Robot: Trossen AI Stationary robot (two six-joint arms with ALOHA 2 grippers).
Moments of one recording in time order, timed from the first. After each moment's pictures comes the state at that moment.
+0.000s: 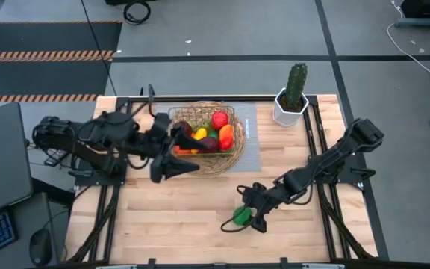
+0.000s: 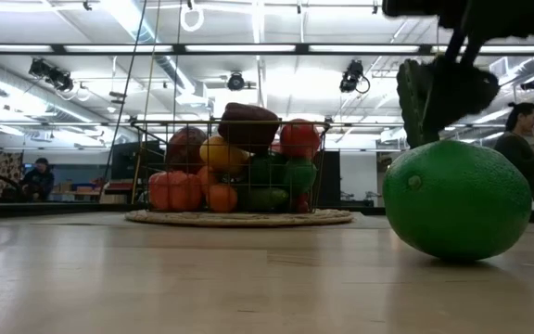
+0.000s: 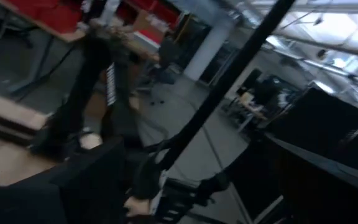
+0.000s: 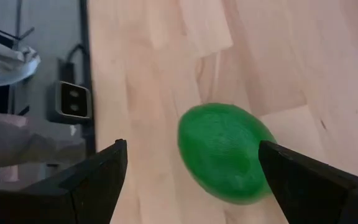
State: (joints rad) left arm -0.25 1.28 1.53 -0.22 -0.08 -0.58; right arm 0.52 1.57 0.96 -0.25 0.06 0.81
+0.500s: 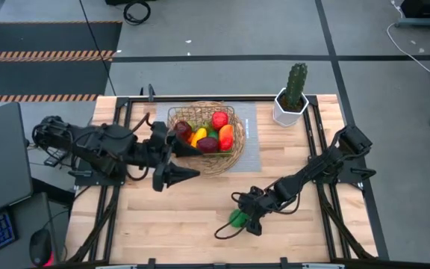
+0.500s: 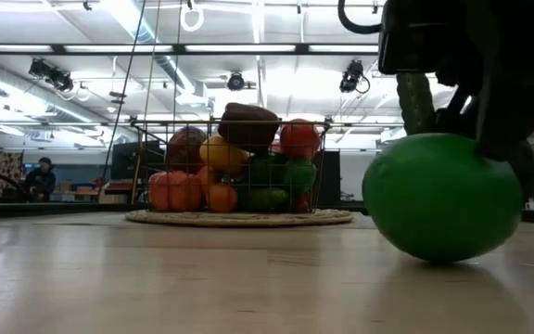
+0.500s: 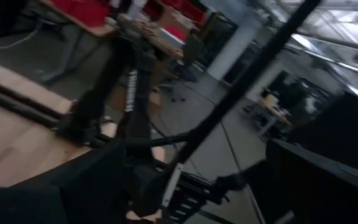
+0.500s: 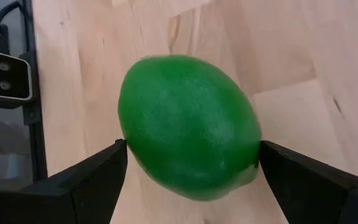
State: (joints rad) left arm -0.35 1.28 1.53 -0.29 -0.27 -0.63; right arm 0.52 1.74 0.96 -0.22 0.05 0.81
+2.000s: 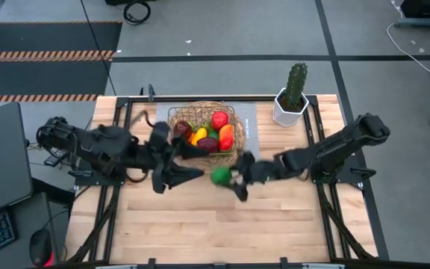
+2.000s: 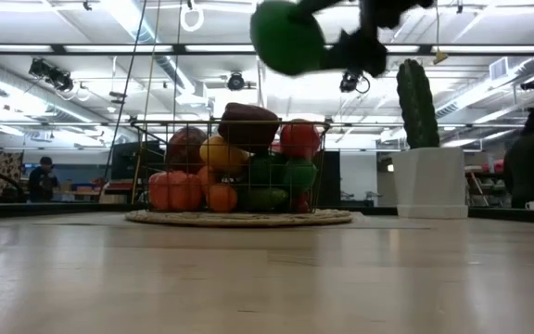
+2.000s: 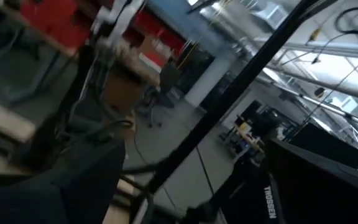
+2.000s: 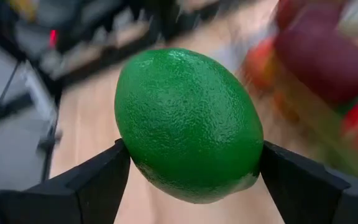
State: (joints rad) left arm -0.39 1.34 1.57 -0.12 -0.30 -0.66; right arm 0.31 1.47 0.96 -0.07 0.32 0.60
